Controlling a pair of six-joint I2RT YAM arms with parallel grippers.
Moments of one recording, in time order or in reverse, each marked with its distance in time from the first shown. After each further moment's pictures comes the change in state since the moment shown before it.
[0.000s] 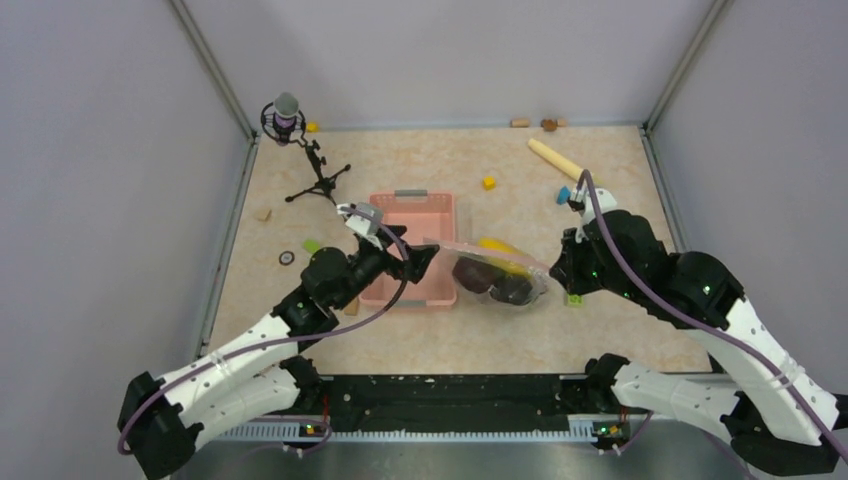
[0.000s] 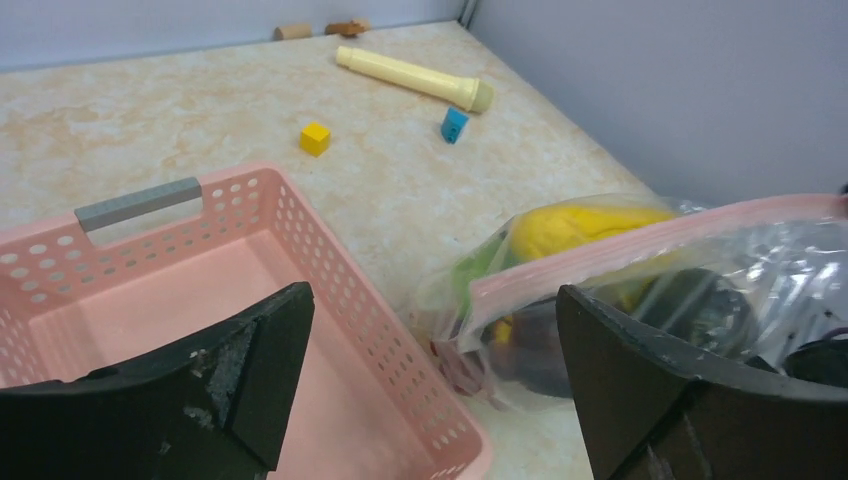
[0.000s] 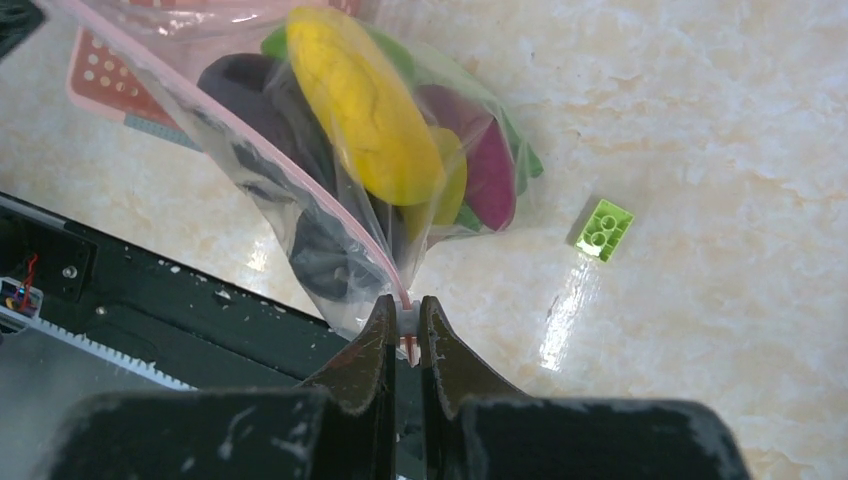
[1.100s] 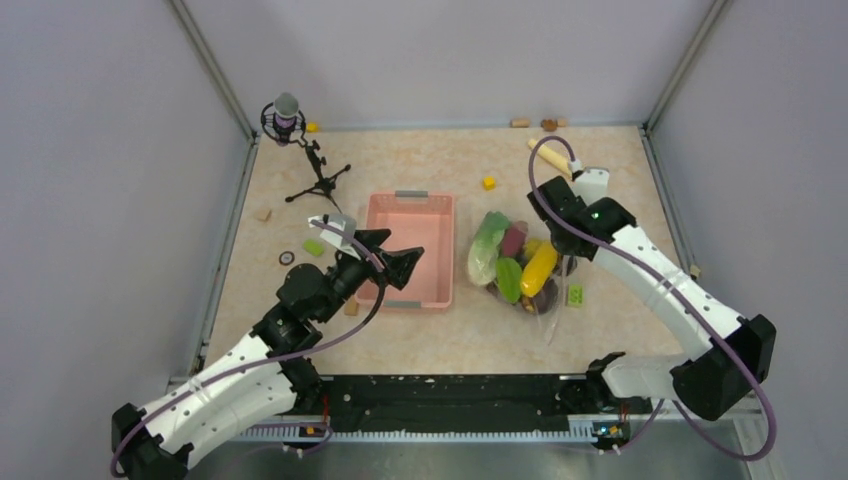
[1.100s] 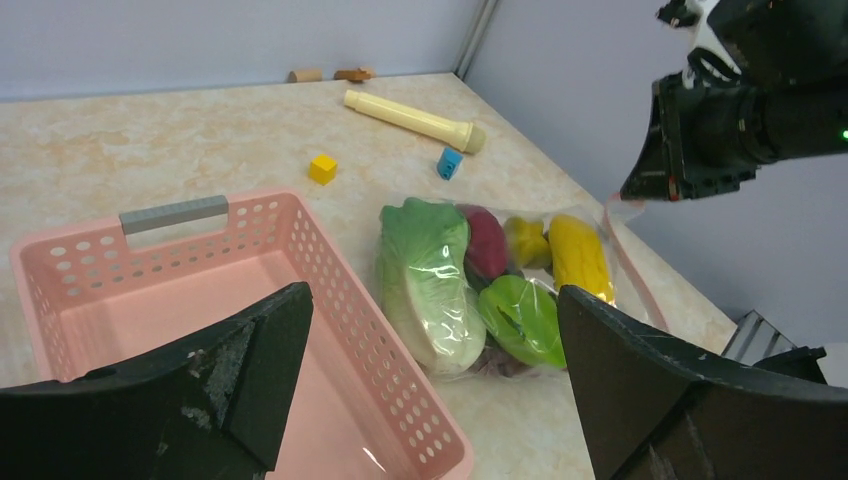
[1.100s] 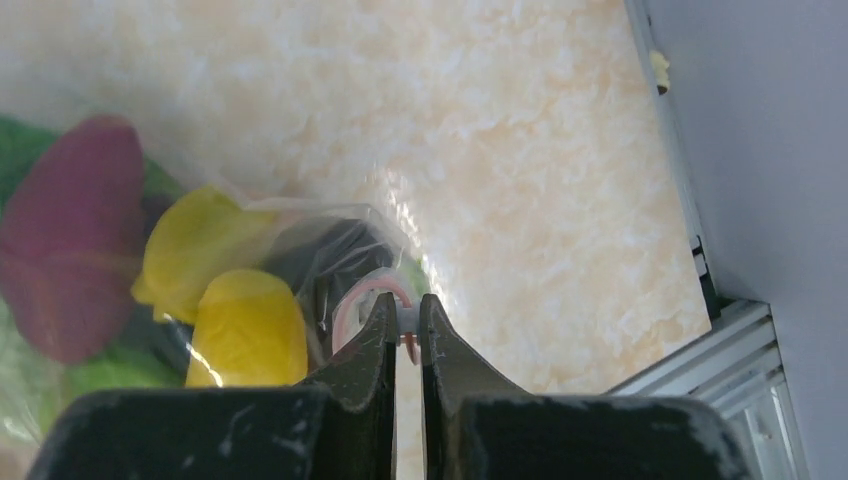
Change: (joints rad) left arm 0.000 -0.271 -0.074 -0.067 -0.027 -0.027; right arm -0.219 0.383 -0.136 0.048 0.475 0.278
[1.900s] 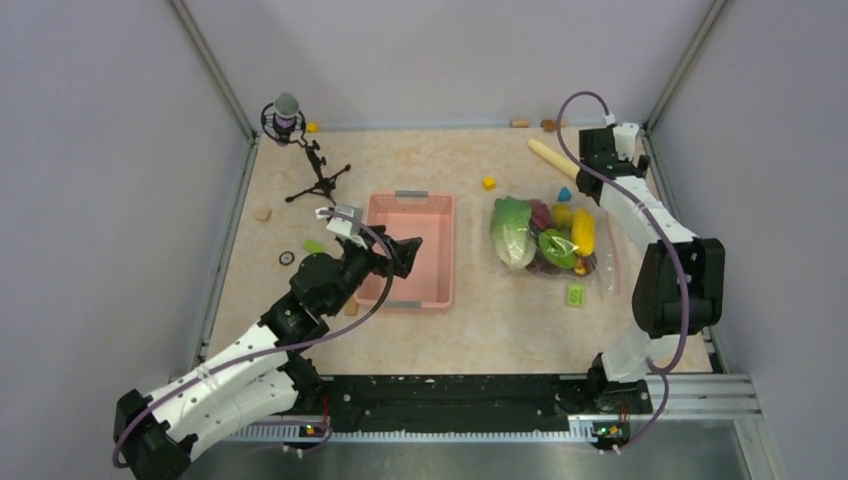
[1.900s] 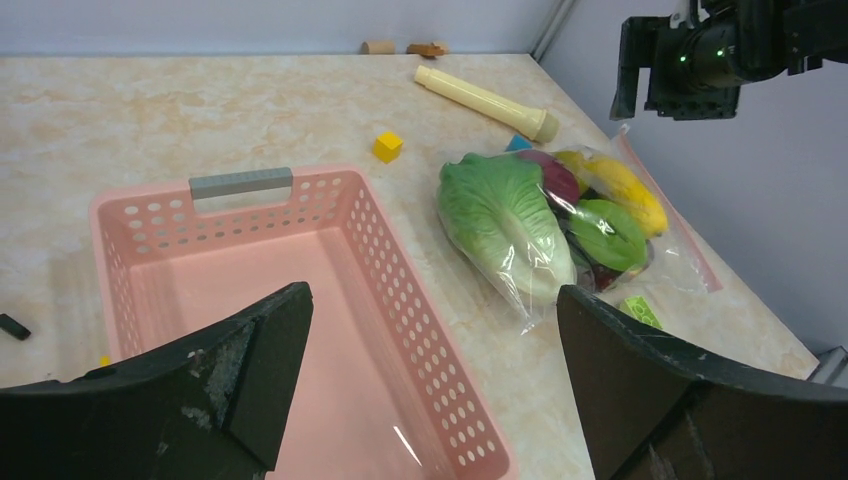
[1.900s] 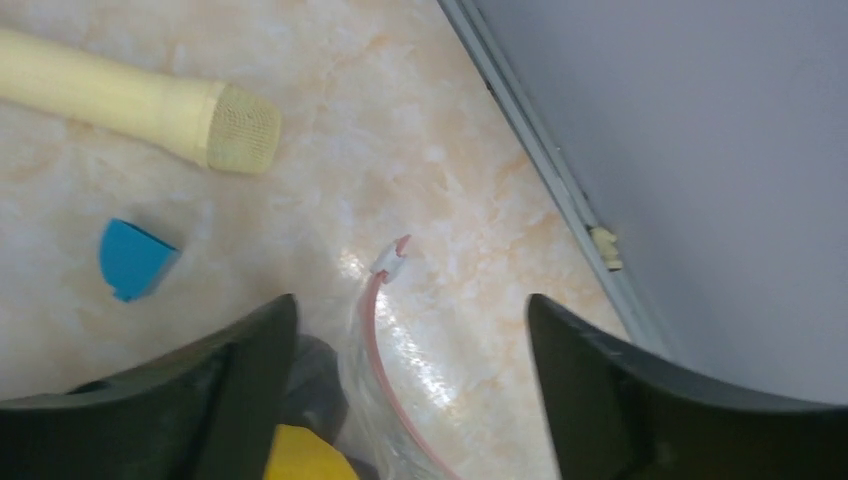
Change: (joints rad) left arm 0.000 0.098 0.042 -0.040 -0.128 0.000; right arm -0.500 0.420 0.092 0.716 -0.003 -0.493
